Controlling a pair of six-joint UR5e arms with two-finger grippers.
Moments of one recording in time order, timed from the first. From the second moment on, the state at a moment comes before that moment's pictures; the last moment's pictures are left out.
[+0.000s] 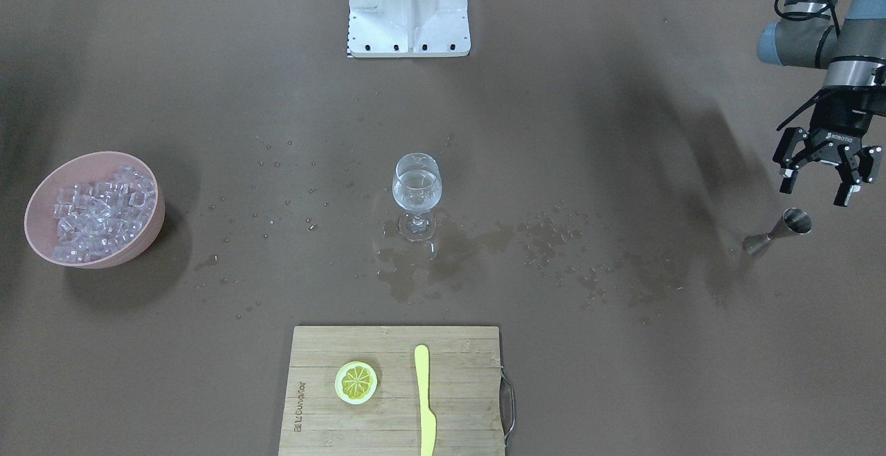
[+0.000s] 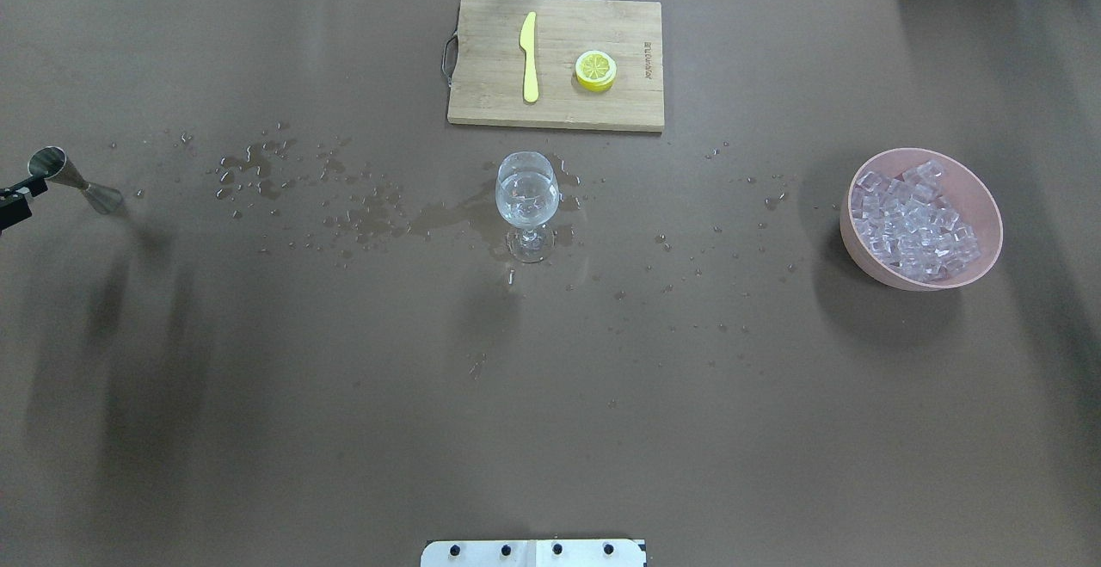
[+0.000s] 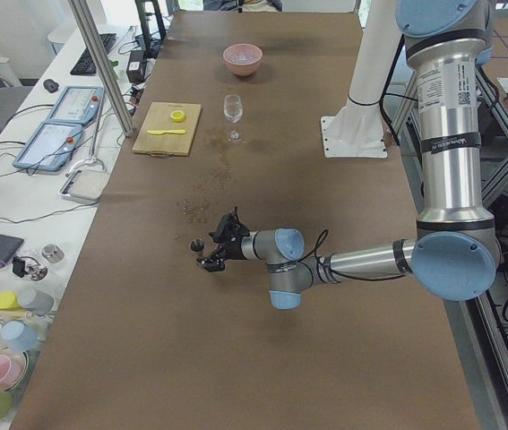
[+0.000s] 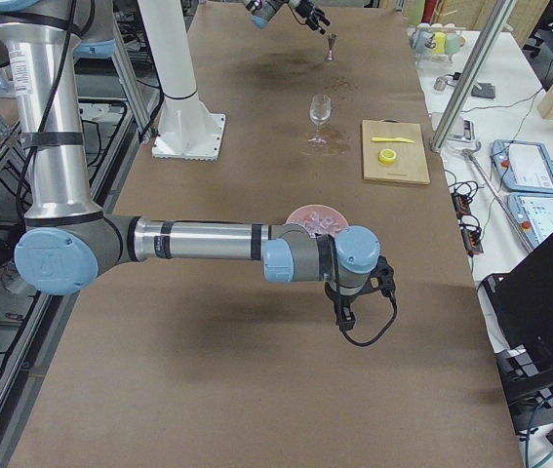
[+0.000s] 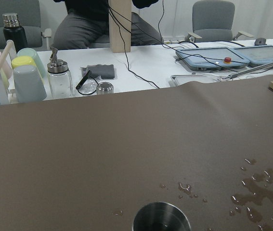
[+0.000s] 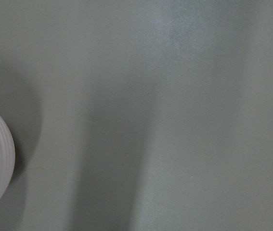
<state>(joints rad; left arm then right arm) -0.88 -1.42 -1.35 -3.30 -1.45 -0.81 1.54 -1.49 1.50 -1.50 2.44 -0.14</state>
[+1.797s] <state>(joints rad) -0.74 -1.61 -1.12 -3.29 -1.23 -0.80 1.54 -1.49 1.51 -1.50 2.46 -0.14</state>
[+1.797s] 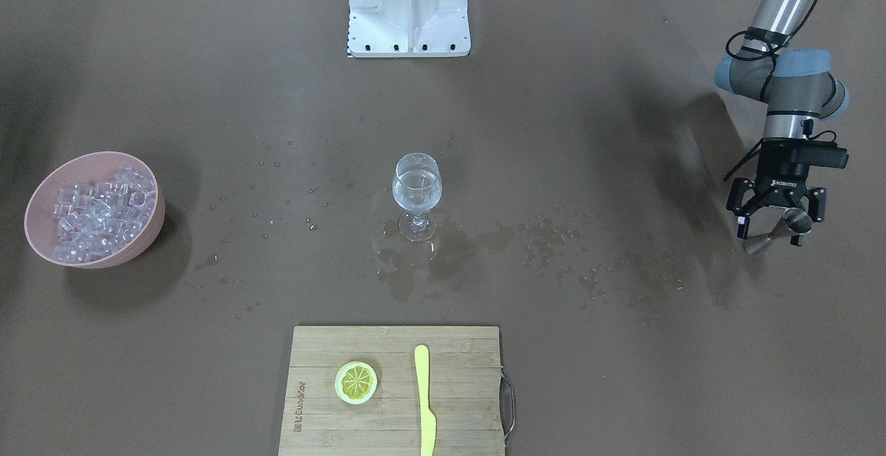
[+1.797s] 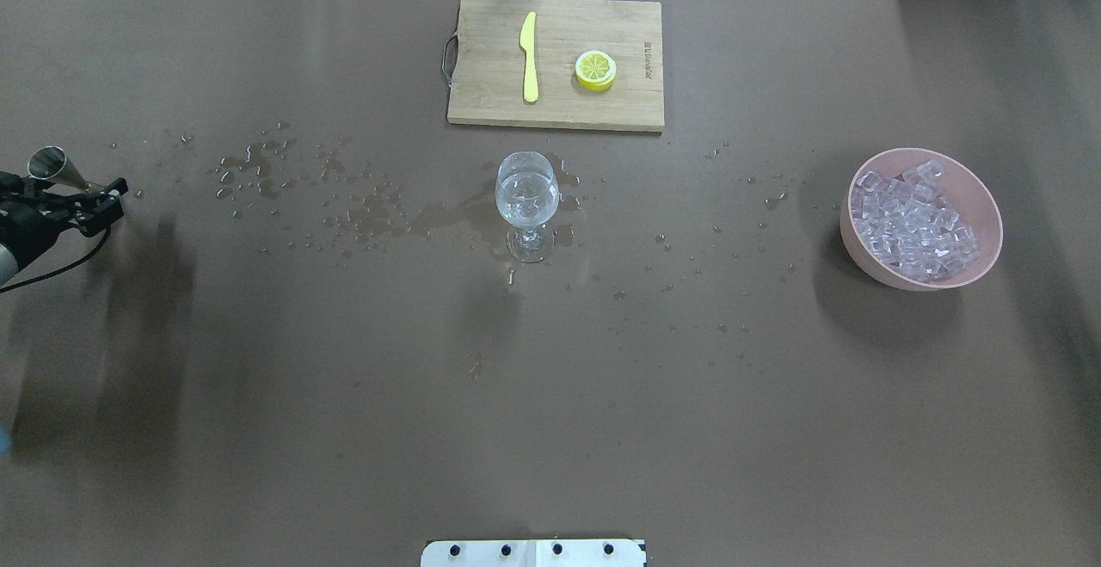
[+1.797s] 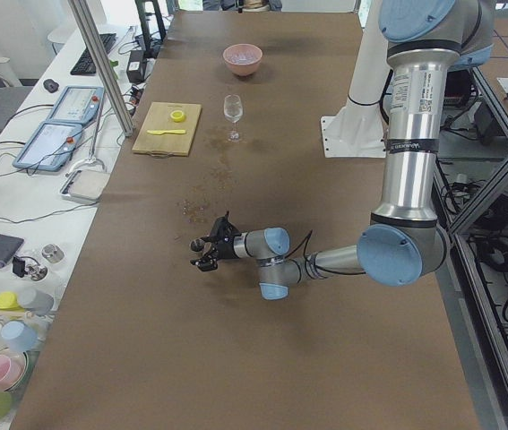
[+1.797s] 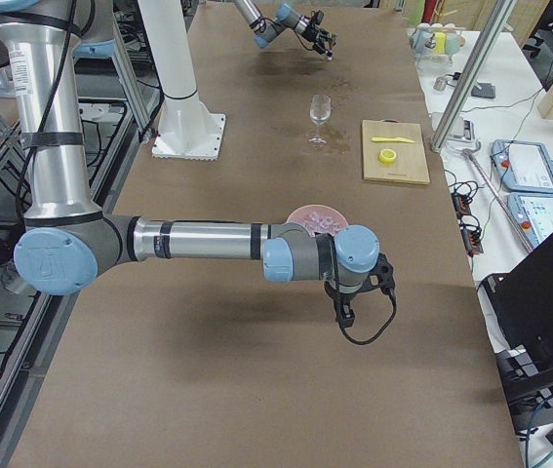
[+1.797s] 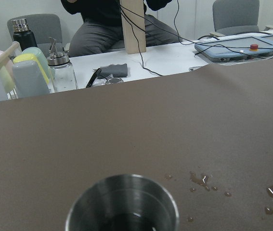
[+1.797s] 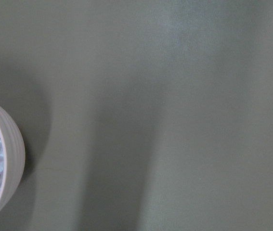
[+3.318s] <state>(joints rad) -0.74 -1.63 -1.36 -3.25 -1.36 -0.73 1.54 -1.49 1.53 -1.50 2.47 -0.14</state>
